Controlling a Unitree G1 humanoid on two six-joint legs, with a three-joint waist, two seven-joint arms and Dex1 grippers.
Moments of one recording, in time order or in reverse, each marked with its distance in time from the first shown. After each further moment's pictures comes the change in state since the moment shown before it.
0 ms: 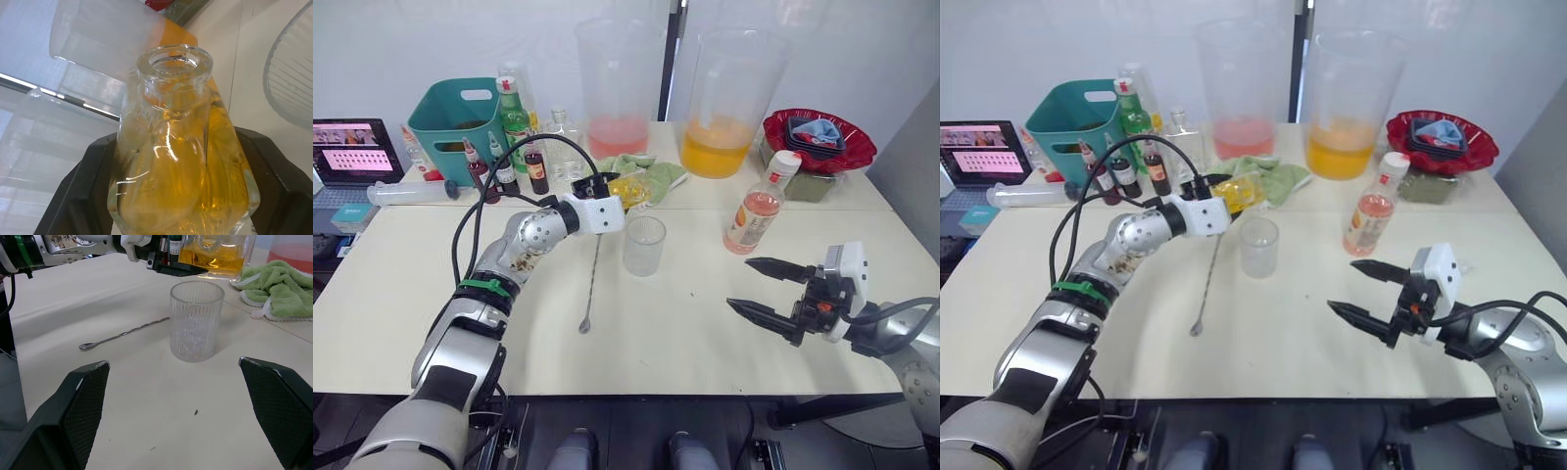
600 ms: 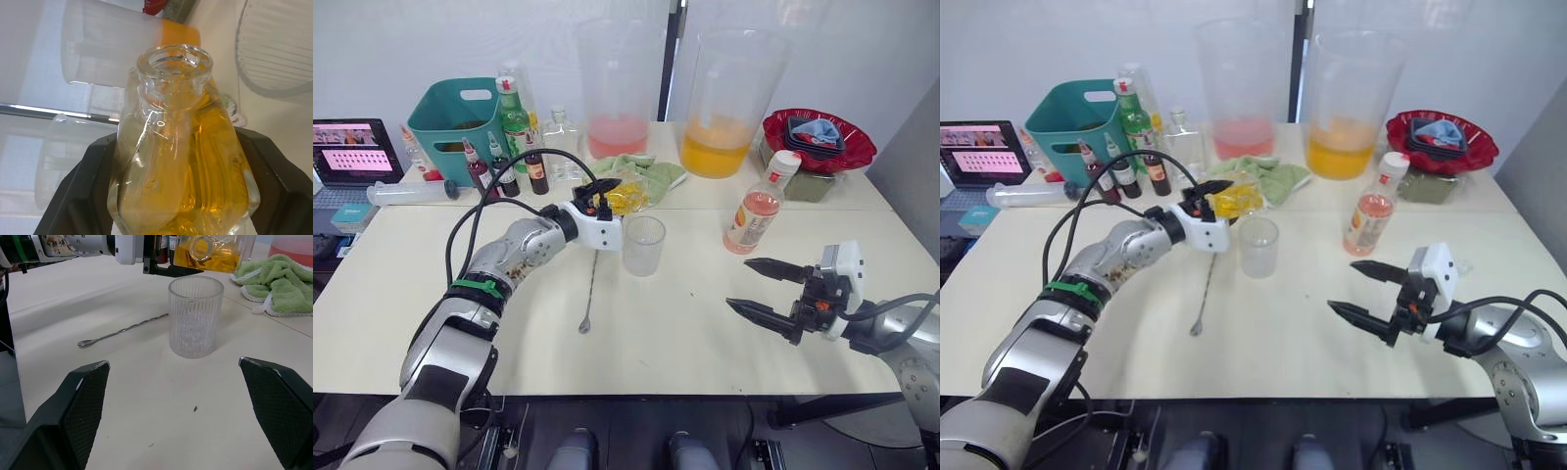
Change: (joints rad) left arm -0.003 0.059 -0.088 0.038 0.236 -0.118 0.284; right arm -0.014 -0.004 0.014 0.014 -0.008 0.000 0.000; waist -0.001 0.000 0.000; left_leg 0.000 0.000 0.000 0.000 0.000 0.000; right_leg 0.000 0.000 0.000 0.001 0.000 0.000
